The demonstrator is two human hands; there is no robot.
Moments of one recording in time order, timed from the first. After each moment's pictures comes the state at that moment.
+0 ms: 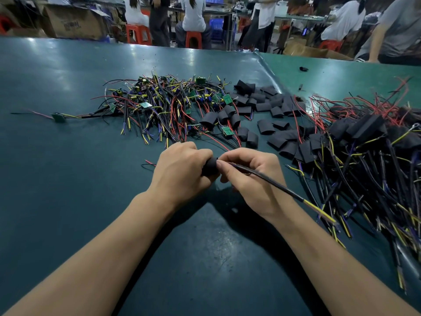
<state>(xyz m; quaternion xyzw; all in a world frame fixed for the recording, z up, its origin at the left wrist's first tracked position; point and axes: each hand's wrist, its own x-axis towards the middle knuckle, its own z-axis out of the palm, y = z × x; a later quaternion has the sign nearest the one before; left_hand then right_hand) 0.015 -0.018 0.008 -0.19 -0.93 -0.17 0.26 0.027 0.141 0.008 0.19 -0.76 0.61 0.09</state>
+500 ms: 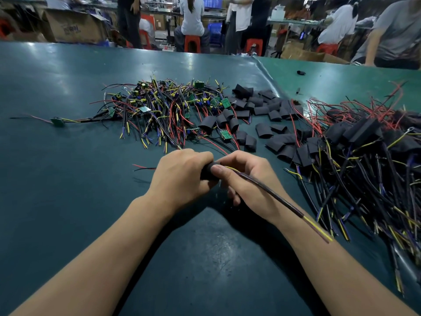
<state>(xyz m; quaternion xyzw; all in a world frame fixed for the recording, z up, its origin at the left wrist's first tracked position) 0.011 -0.019 0.008 -0.21 -0.93 -0.16 0.24 0.022 0.147 0.008 0.16 -0.75 0.64 -0.02</state>
